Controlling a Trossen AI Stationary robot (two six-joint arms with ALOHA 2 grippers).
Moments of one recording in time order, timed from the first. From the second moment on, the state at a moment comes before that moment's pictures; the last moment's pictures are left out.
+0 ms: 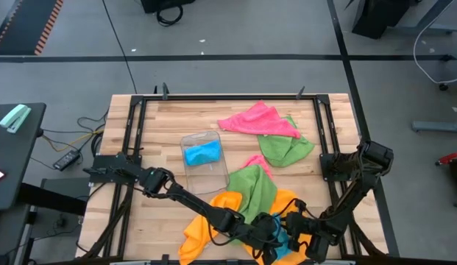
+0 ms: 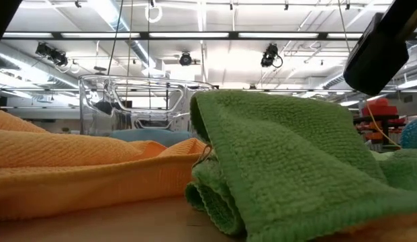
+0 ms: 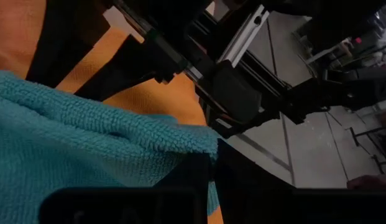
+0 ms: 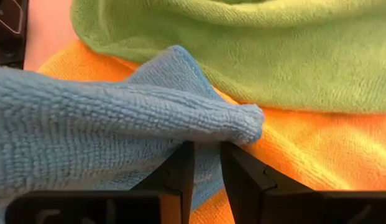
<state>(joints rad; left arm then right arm) -0.50 2.52 2.11 0.00 -0.22 -0.90 1.05 1.81 0.92 -0.41 0.76 1.28</state>
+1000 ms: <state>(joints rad) -0.50 2.62 2.11 0.22 -0.28 -0.64 1.05 1.79 0.92 -0.42 0.66 1.18</state>
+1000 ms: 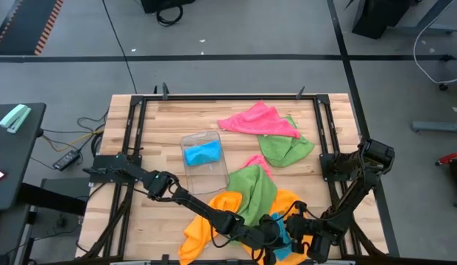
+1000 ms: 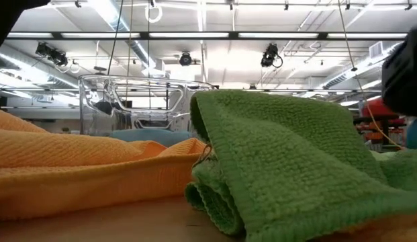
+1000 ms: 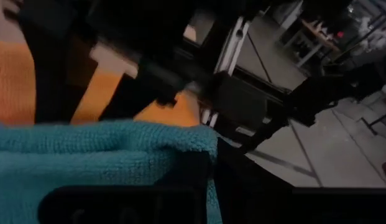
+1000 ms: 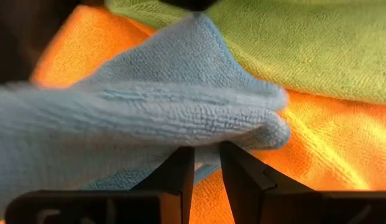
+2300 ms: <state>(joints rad) -0.50 2.54 2.11 0.09 -0.16 -0.55 1.06 1.71 0.92 -0.58 0.56 1.15</state>
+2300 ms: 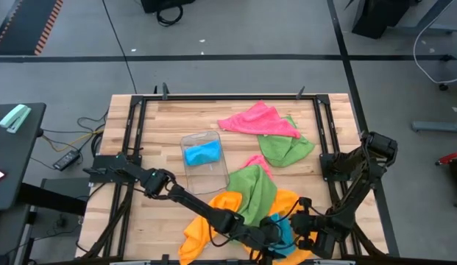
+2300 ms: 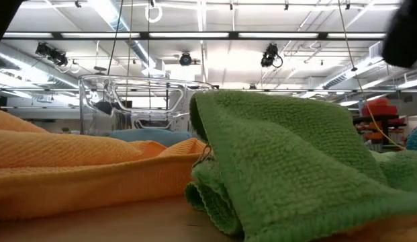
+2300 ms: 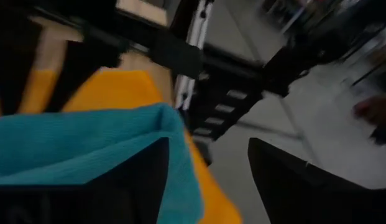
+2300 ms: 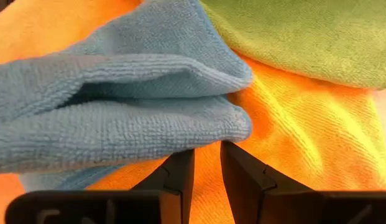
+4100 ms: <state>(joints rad) -0.43 2.51 2.11 -0.31 -0.13 -0.51 1.06 1.71 0.86 -0.07 0.52 1.53</state>
